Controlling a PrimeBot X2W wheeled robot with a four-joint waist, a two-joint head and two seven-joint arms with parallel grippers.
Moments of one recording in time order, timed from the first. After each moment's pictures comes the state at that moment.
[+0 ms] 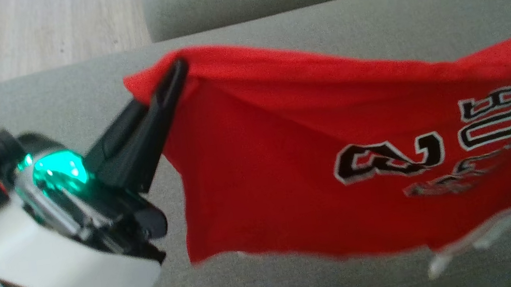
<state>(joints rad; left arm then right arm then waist) -0.24 0.21 -0.24 -0.72 -0.75 0.01 0.46 -0.31 -0.06 -0.57 -0.57 1.05 0.13 0.71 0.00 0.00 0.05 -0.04</state>
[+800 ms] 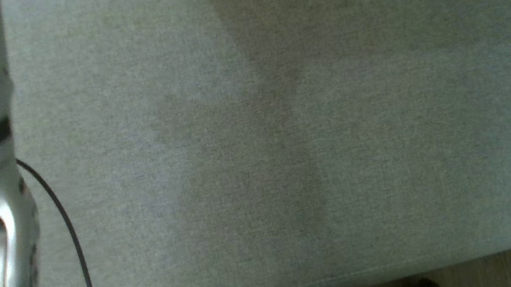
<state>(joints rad) -1.32 0.14 -0.25 0.37 -0.42 -0.06 0.05 -1.43 -0.08 -0.37 0.32 0.42 0.13 0.41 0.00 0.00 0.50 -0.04</state>
